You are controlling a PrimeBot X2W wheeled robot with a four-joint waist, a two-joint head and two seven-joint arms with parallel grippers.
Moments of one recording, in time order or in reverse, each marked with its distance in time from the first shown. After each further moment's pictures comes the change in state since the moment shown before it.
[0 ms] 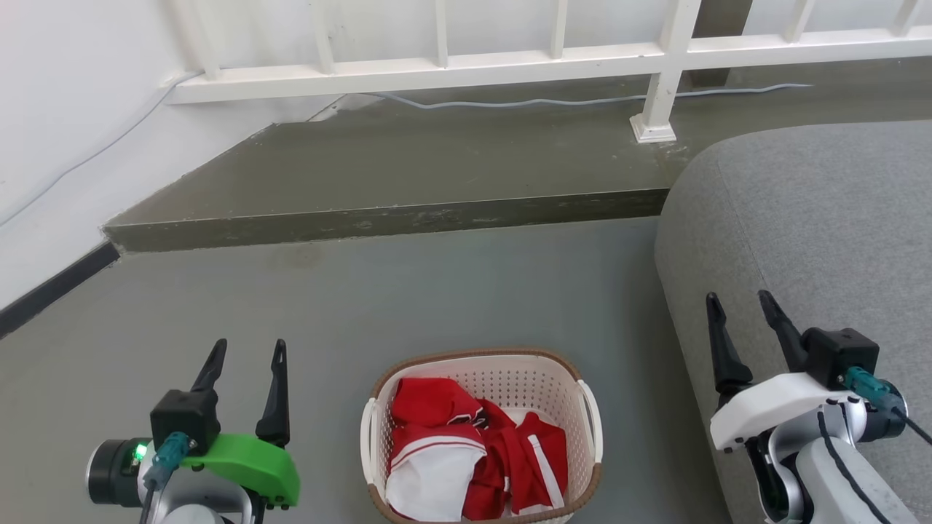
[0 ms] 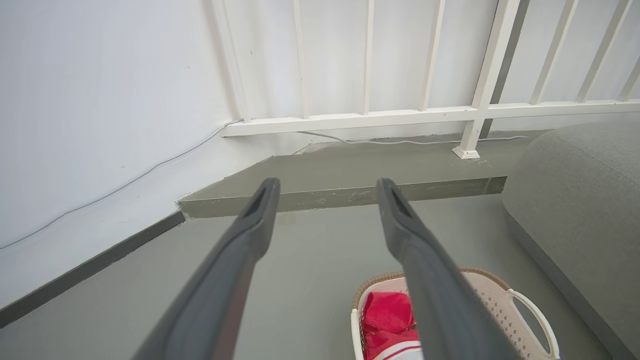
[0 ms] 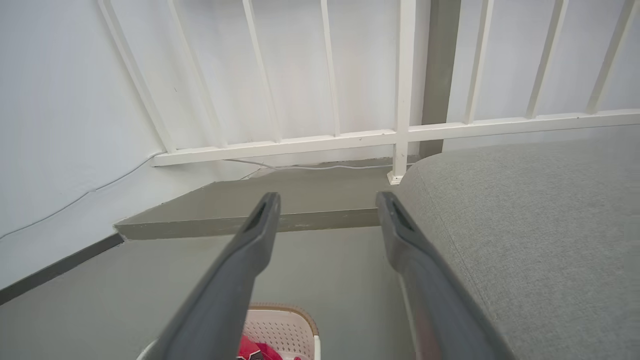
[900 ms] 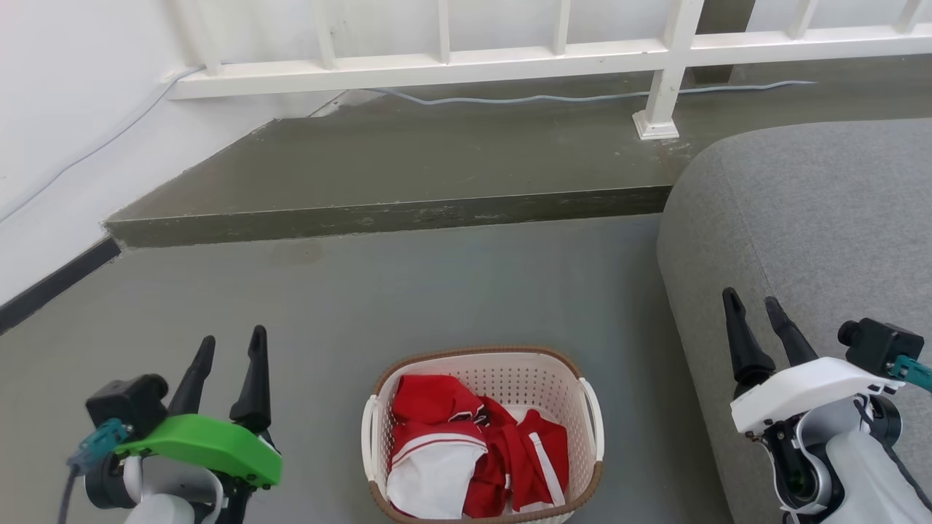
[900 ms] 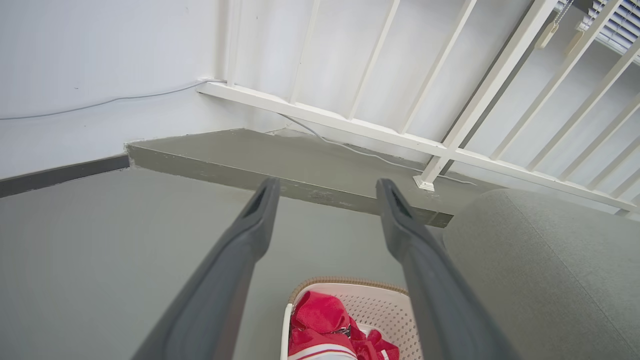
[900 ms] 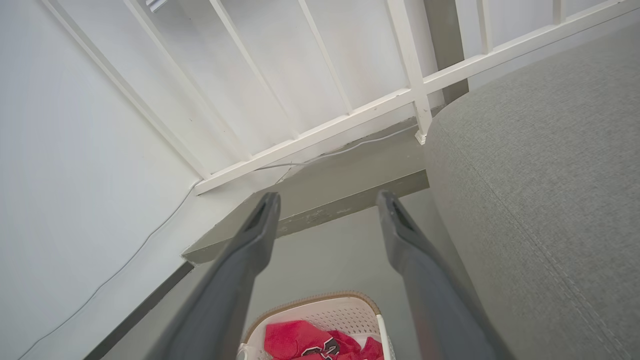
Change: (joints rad) left arm -0.004 0.000 0.059 -0.031 -0.331 -0.070 0.053; right arm -0.001 -0.002 -0.053 -0.009 0.315 0.072 0.086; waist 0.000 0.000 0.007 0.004
